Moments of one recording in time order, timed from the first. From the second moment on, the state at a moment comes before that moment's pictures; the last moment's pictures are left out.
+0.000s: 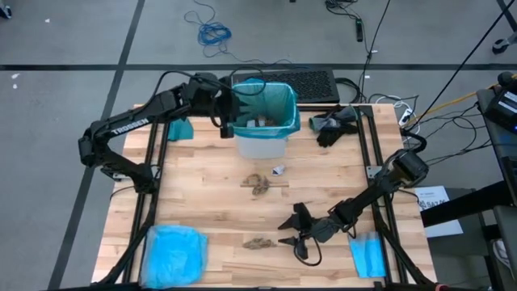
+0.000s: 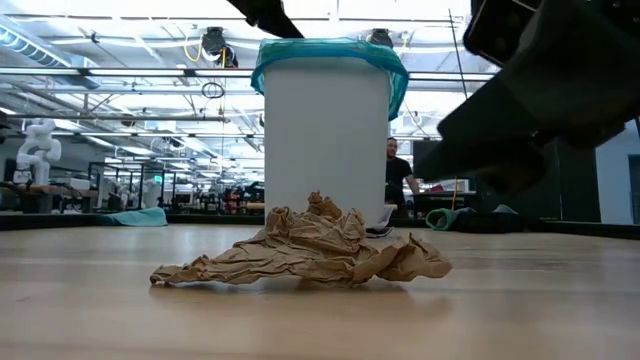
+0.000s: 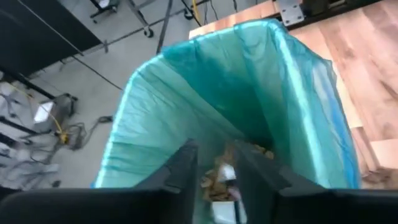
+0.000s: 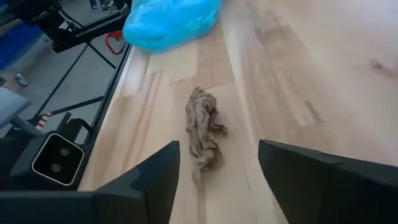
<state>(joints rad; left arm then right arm) 0.41 1.39 1.47 -0.59 0.08 0.57 0.59 1.81 0.67 0.68 0.40 0.61</state>
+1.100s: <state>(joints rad) -0.13 1.23 1.47 -1.09 -0.25 0.12 0.51 2.02 0.97 0.57 0.34 0.54</state>
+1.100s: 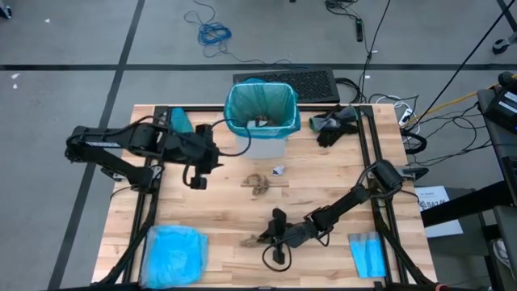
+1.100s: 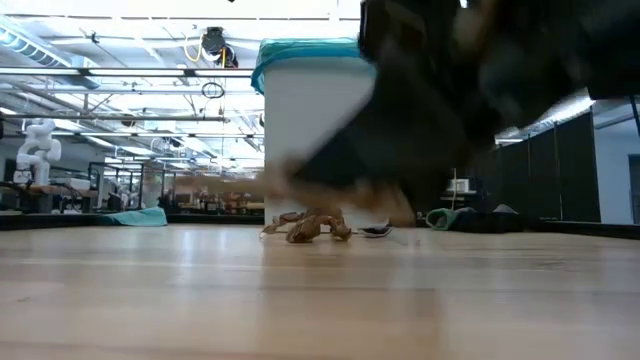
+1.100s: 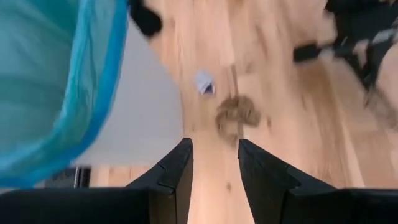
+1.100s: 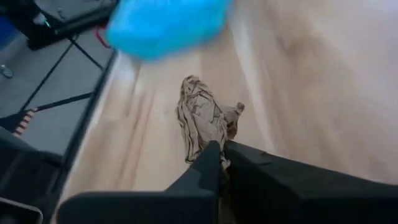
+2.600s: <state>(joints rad) -0.35 1.25 0.76 -0.20 -0.29 -0.04 -0.33 1.49 1.37 -0.08 0.18 -0.08</state>
